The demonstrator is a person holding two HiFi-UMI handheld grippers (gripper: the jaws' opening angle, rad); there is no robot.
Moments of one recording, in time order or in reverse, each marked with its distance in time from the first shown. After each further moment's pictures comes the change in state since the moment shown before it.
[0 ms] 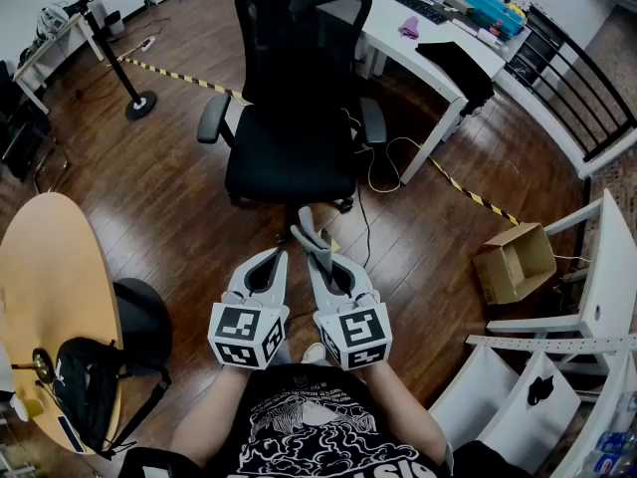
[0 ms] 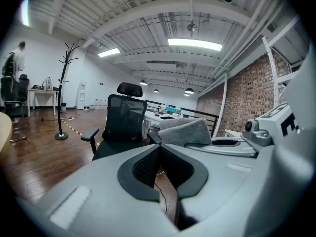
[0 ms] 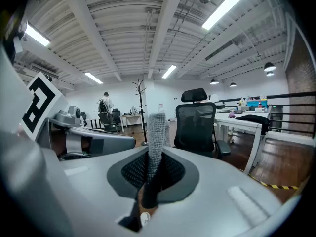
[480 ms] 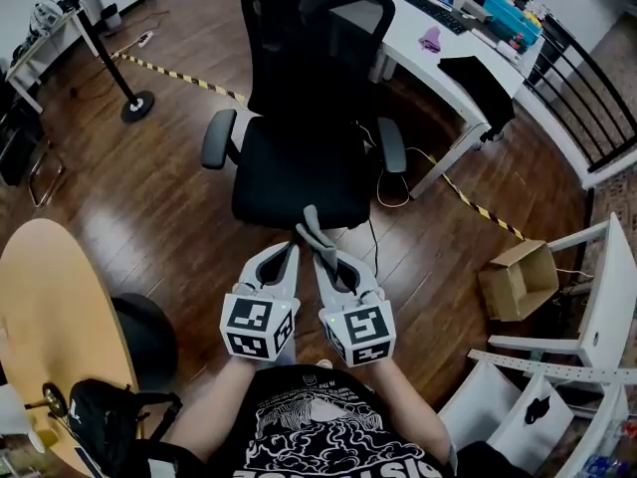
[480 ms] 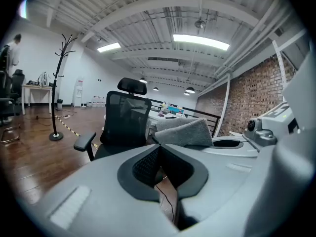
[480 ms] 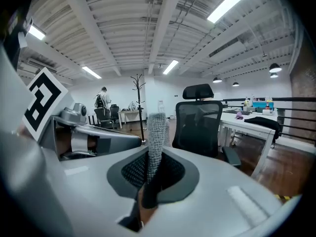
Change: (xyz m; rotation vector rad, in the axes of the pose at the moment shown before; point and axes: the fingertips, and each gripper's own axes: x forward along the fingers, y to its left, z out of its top) left arm 0.102 0.090 0.042 -0.013 0.024 -0.035; right arm 0.130 -0.036 0.032 -0.030 0.037 -0.009
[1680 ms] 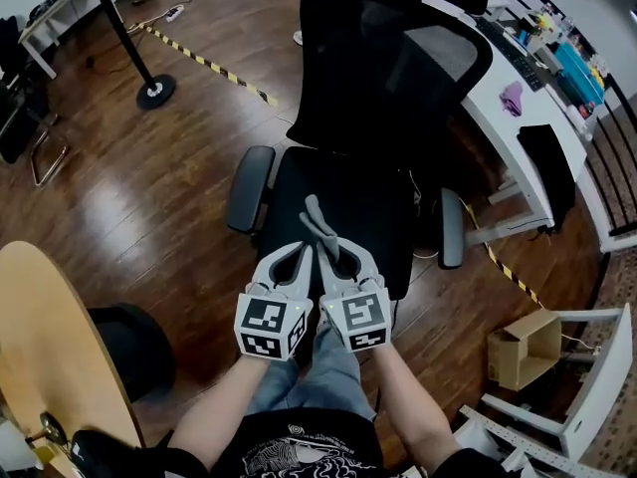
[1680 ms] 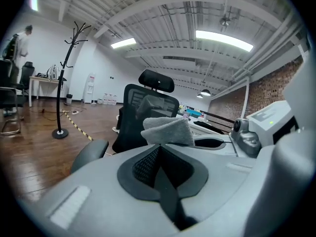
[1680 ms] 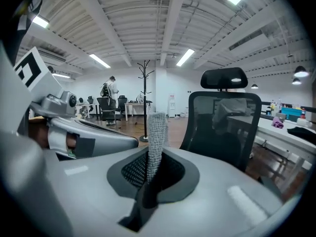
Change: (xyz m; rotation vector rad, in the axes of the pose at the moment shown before) left arm 0.180 0.211 0.036 -0.090 -0.022 0.104; right arm 0.304 -0.066 0.020 -0.133 0.054 0.123
